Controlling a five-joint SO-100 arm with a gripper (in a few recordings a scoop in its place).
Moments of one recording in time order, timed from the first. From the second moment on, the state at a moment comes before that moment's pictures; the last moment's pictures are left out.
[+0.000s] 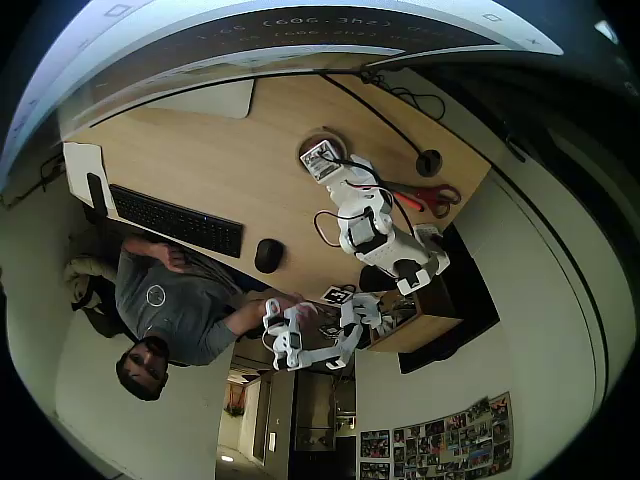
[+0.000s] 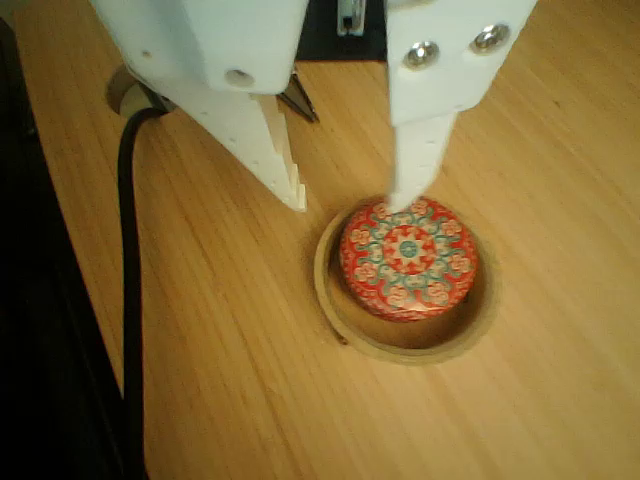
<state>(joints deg) 22.1 48.5 32.0 96.1 -88.9</state>
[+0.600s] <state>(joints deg) 1.6 90.3 56.3 96.0 -81.1</state>
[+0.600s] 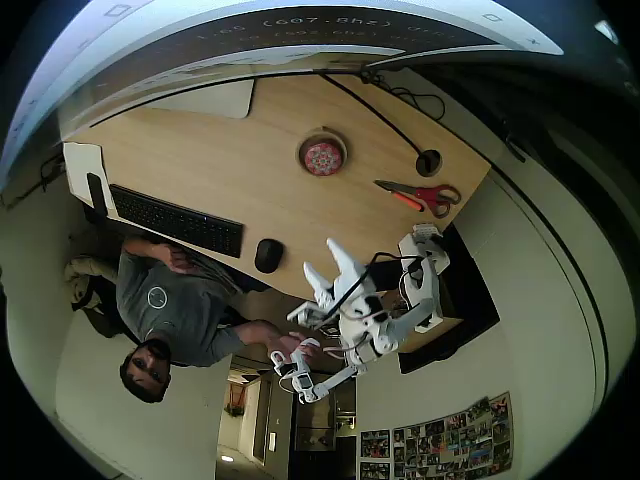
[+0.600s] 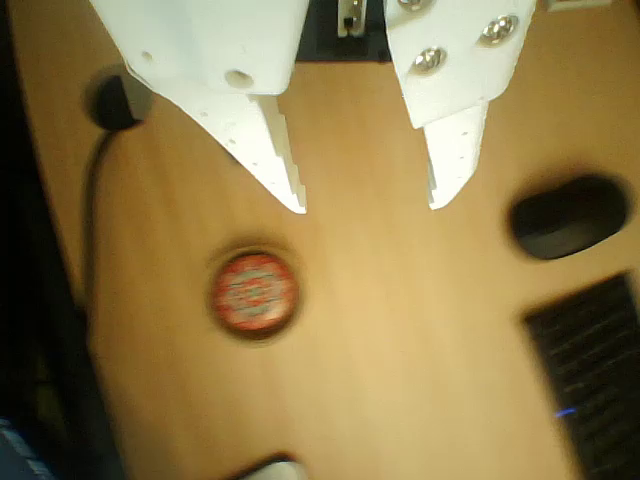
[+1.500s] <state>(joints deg) -16.7 92.5 60.0 96.0 -71.1</state>
